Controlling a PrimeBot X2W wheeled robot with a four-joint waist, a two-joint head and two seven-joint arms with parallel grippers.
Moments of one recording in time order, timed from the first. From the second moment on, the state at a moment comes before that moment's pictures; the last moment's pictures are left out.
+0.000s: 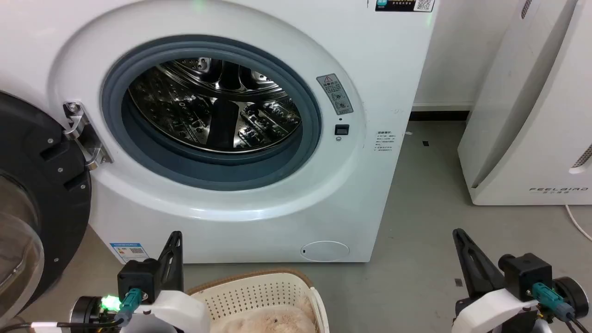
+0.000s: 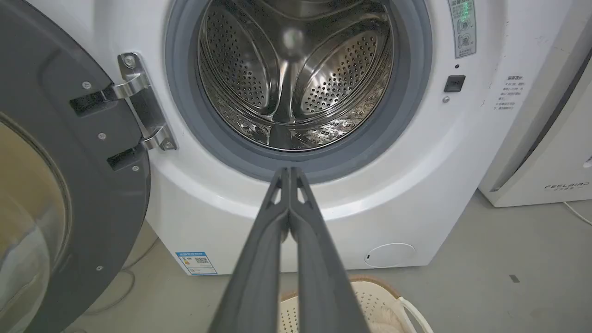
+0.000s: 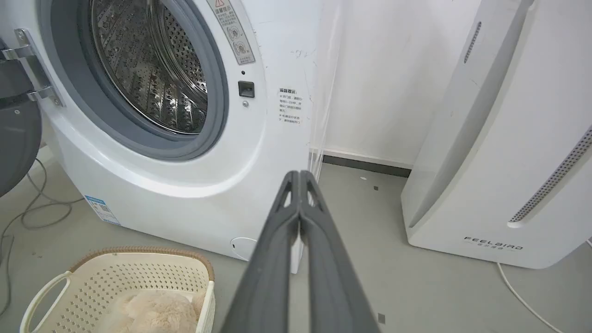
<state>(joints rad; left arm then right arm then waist) 0.02 0.05 0.00 0.00 0.00 0.00 0.00 0.01 -0.05 0.00 0.00 0.01 0.13 0.00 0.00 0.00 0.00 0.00</state>
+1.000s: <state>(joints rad) 0.02 0.05 -0.02 0.05 -0.01 0.00 -0.04 0.01 -0.05 0.00 0.00 0.04 0.13 -0.04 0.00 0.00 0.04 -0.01</state>
